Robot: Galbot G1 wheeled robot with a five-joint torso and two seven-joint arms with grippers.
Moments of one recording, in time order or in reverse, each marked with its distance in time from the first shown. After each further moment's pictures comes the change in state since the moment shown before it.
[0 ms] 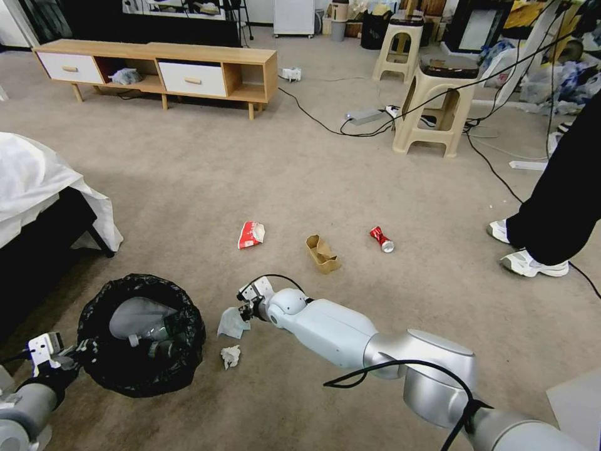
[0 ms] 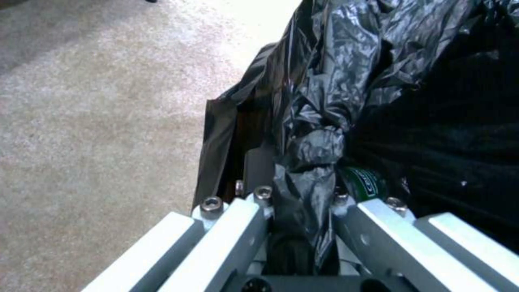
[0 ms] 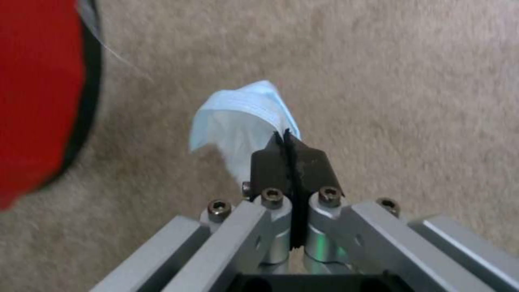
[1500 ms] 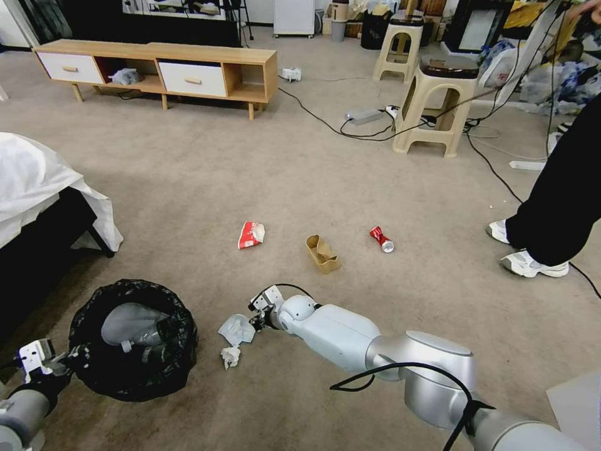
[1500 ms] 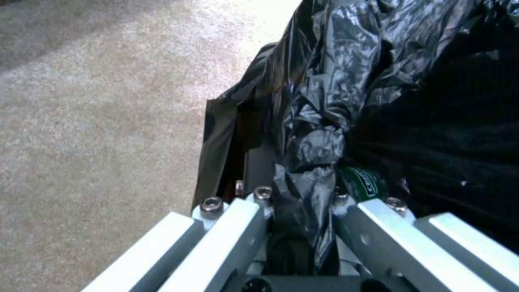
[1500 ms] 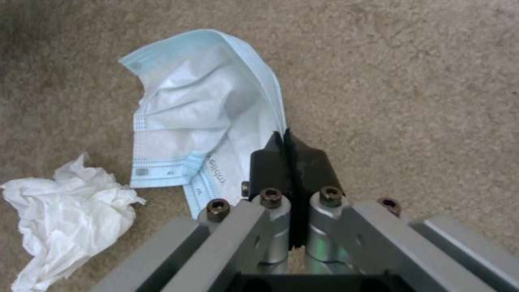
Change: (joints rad) left arm -0.005 -0.010 -0.027 0.046 -0.014 -0.001 0.001; right arm -0.021 0.000 -0.048 -0.156 -0.010 0.026 -0.108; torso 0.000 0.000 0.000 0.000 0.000
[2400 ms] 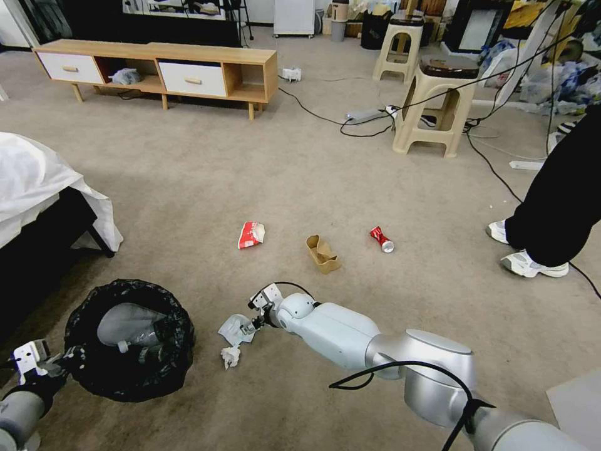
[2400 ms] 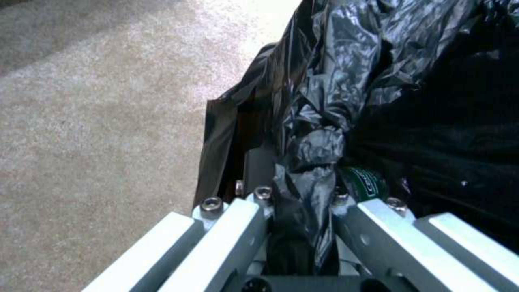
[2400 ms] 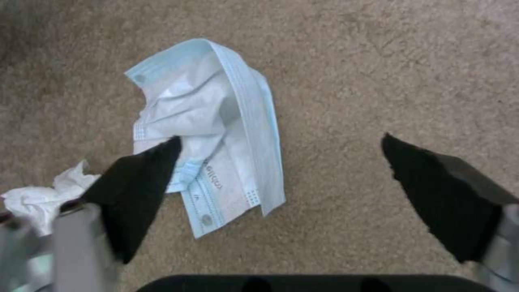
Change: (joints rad) left arm 0.003 -0.001 -0.011 0.001 -0.005 0.004 0.001; right arm 0.008 0.000 0.000 0.010 0.003 -0.011 0.014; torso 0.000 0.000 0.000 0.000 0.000
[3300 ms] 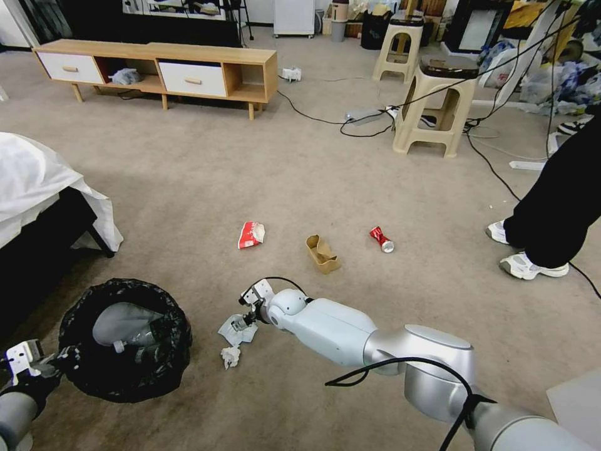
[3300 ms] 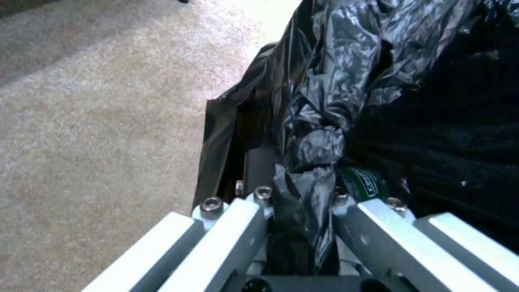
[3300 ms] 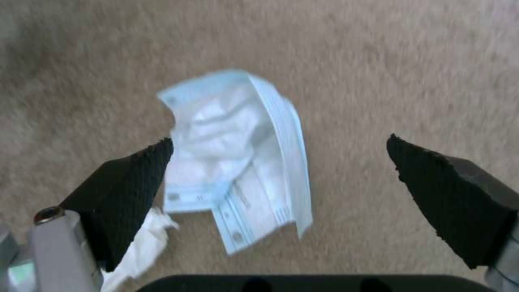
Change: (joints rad) left arm 0.021 0.013 -0.025 -0.009 -0.025 0.002 0.001; right arm 0.010 0.000 -0.023 0.068 0.032 -0.038 0.071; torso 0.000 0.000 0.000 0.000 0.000
